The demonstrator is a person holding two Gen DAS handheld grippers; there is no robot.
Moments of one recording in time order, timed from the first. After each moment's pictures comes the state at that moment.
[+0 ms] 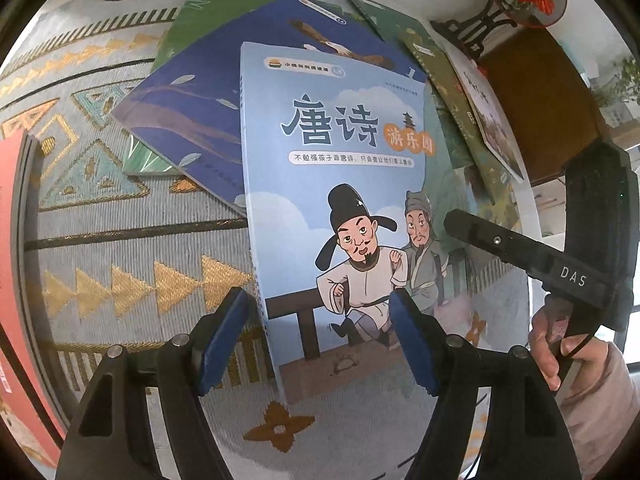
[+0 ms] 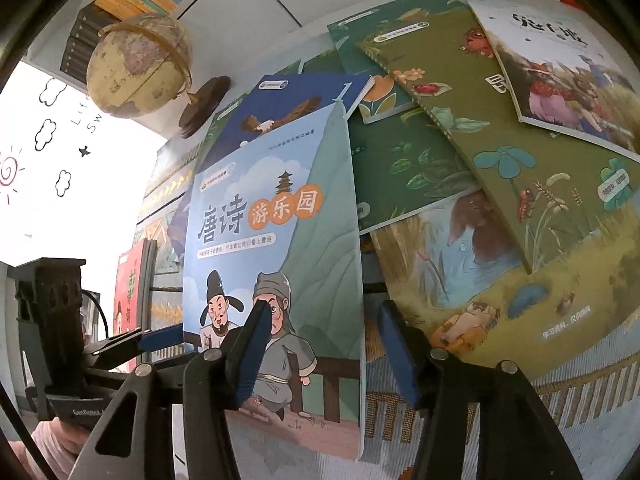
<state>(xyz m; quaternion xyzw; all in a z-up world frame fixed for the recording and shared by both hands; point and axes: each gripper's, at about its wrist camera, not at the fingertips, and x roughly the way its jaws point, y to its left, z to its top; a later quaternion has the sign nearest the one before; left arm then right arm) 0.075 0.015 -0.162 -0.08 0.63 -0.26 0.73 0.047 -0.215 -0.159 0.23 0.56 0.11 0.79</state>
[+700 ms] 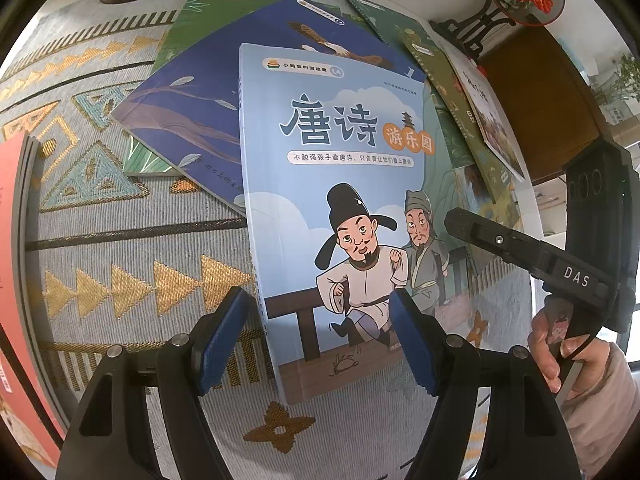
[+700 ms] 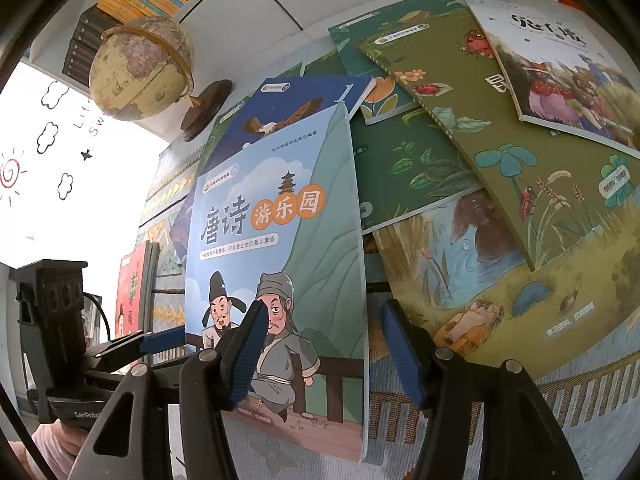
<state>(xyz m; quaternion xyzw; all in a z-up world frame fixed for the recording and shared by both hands) 0.073 0.014 -0.161 -0.07 0.62 -0.26 0.73 0.043 -0.215 -0.158 0.24 0.55 0.11 0.79</state>
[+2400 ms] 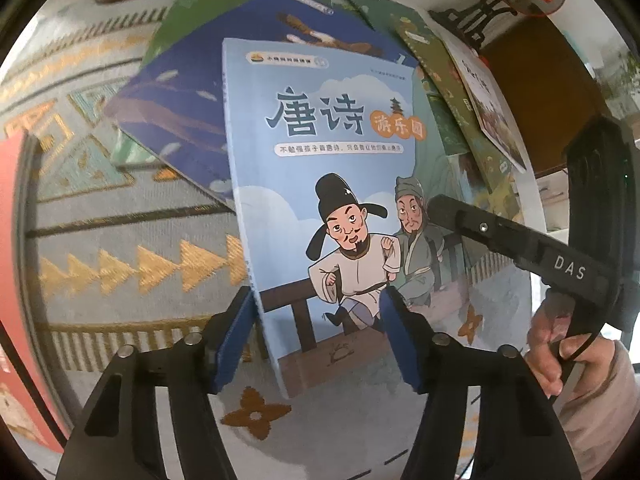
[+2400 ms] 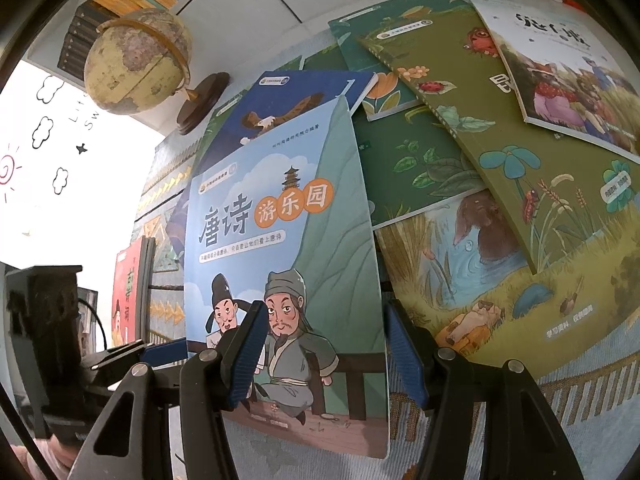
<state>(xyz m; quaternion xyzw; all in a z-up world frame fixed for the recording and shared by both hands) 0.067 0.004 -0.152 -0.06 0.63 -0.24 0.73 0.048 -0.209 -0.155 0.23 0.57 0.10 0.78</state>
